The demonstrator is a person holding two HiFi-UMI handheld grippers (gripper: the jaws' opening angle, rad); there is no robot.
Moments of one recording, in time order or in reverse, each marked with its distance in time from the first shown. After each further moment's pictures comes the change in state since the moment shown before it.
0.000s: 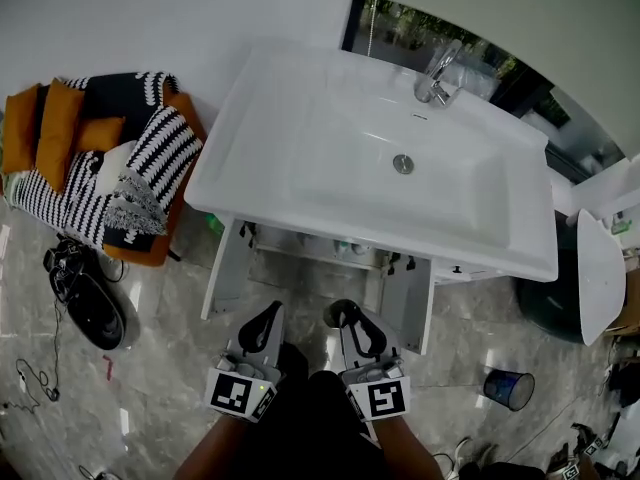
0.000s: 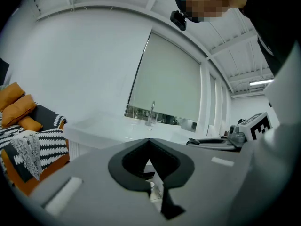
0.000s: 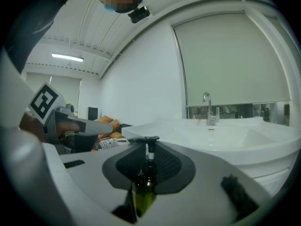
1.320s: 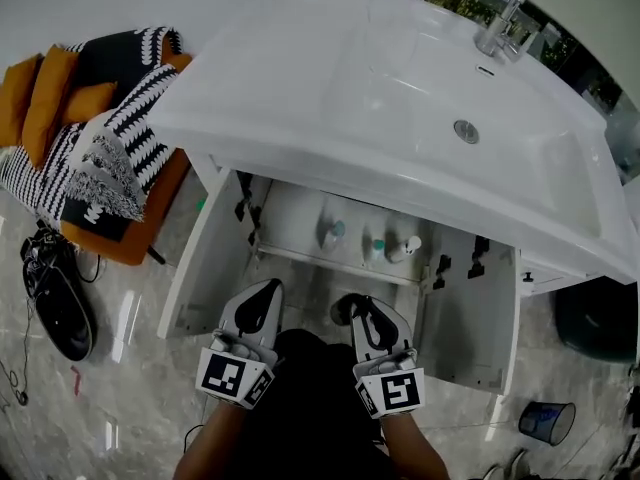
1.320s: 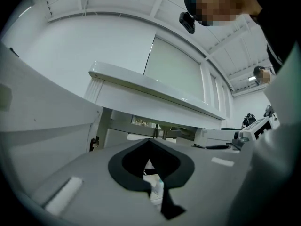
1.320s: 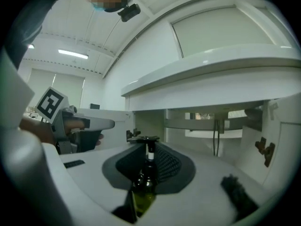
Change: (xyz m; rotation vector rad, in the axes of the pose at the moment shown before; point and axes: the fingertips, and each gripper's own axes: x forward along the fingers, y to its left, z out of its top) left arm 0.054 0.108 -0.230 0.014 -0.115 0.034; right arm 0.112 0.005 -0.237 -0.005 -0.121 0.046
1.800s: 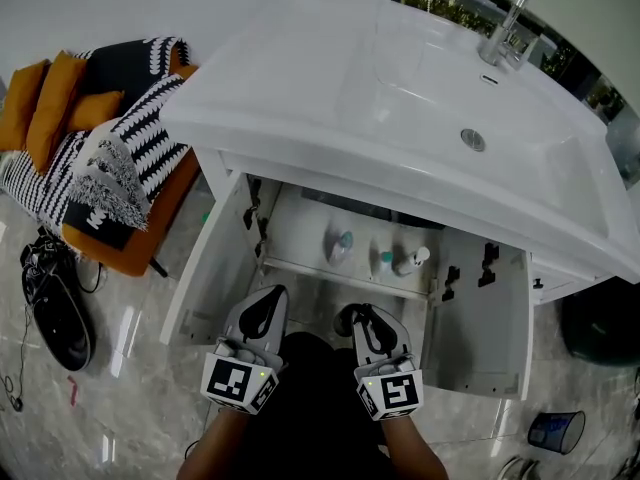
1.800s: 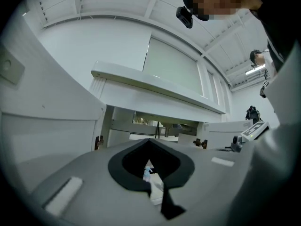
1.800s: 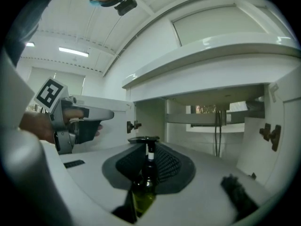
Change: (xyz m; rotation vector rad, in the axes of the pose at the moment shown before) left arm -0.003 0.013 -0.017 0.059 -0.013 -0.003; right arm 0.015 0.008 -0.043 -0.006 0.015 -0.003
